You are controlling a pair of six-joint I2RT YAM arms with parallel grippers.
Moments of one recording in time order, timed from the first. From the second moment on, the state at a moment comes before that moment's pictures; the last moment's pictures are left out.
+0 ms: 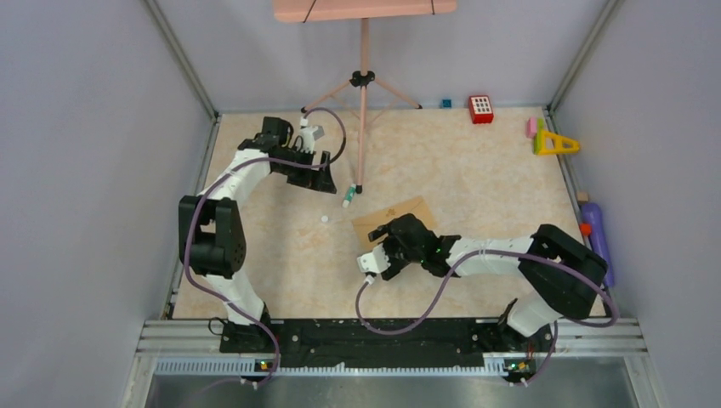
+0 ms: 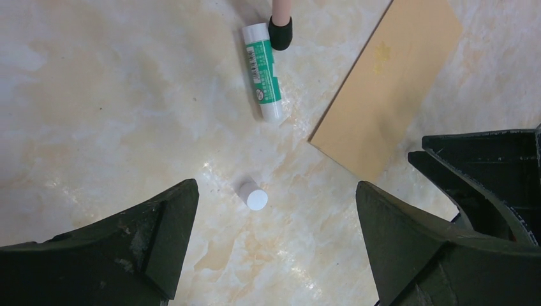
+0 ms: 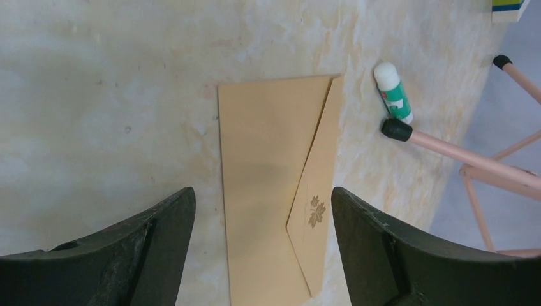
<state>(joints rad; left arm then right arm) -0.14 1.78 1.39 -0.67 0.62 0.14 0.95 1.52 0.65 0.15 -0.07 -1.18</state>
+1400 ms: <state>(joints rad) -0.36 1.94 1.41 -0.61 0.37 0.09 0.68 1.18 1.01 -0.19 -0.37 -0.82</state>
